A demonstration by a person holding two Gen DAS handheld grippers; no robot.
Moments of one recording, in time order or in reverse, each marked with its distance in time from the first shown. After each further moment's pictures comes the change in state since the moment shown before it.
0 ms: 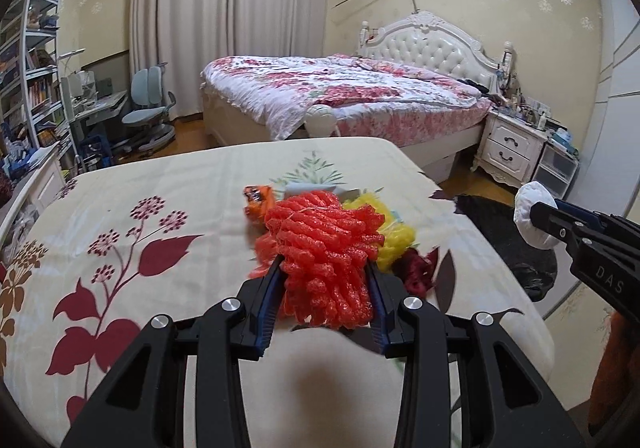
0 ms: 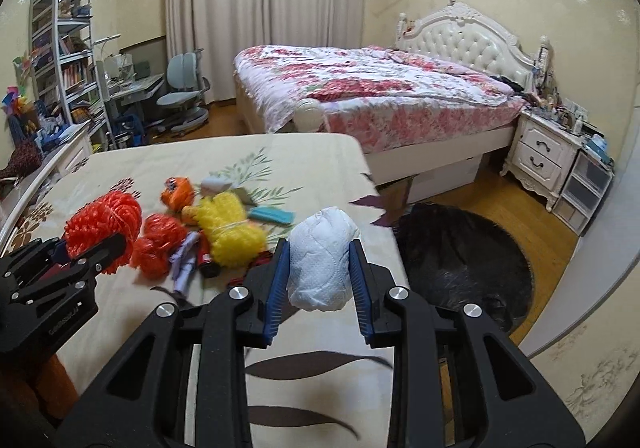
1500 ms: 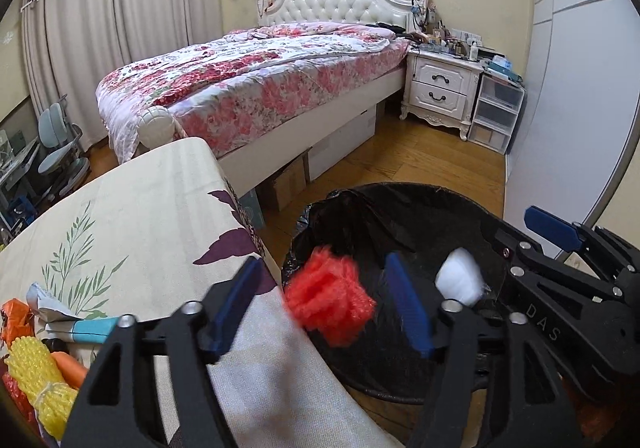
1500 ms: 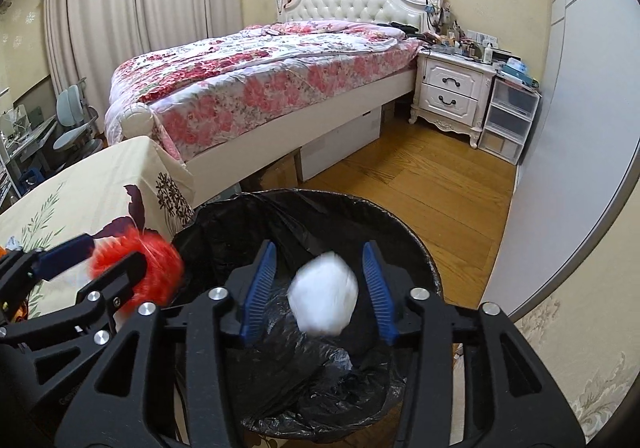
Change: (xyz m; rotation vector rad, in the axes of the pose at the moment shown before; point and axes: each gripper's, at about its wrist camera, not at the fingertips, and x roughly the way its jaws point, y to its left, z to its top) left arm 0.167 -0.206 0.044 0.232 0.110 -0.177; right arm 0.126 -0.192 -0.025 0.256 0.080 -0.266
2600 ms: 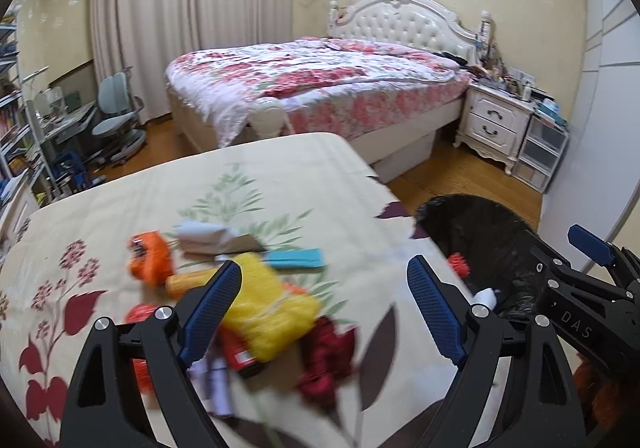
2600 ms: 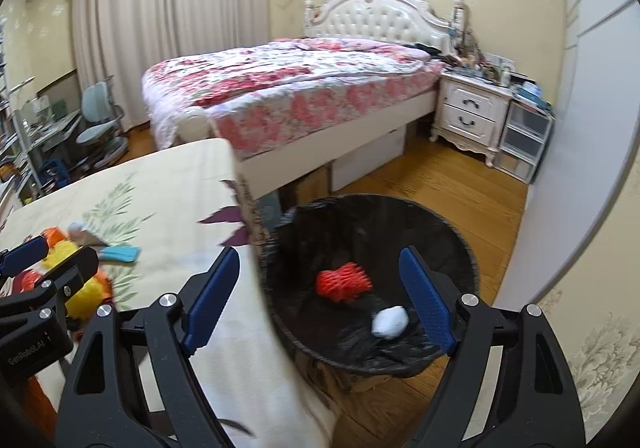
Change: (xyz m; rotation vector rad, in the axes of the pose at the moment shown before) left arm -0.109 0.117 -0.039 -0.163 -0.040 0.159; right arm -0.084 0.092 -0.015 -0.080 -0.044 0.108
